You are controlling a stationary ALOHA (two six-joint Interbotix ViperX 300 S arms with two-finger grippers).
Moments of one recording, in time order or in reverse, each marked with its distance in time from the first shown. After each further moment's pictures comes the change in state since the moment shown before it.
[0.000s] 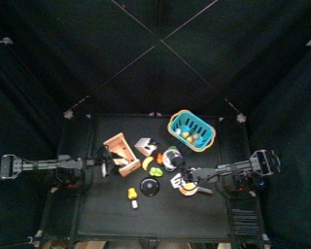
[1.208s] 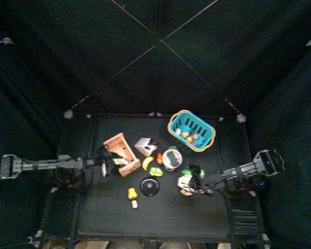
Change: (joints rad) left arm 0.000 0.000 -0.017 0.000 0.063 0.002; right arm 0.084 -0.054 0.135 -0.189 -0.080 0.908
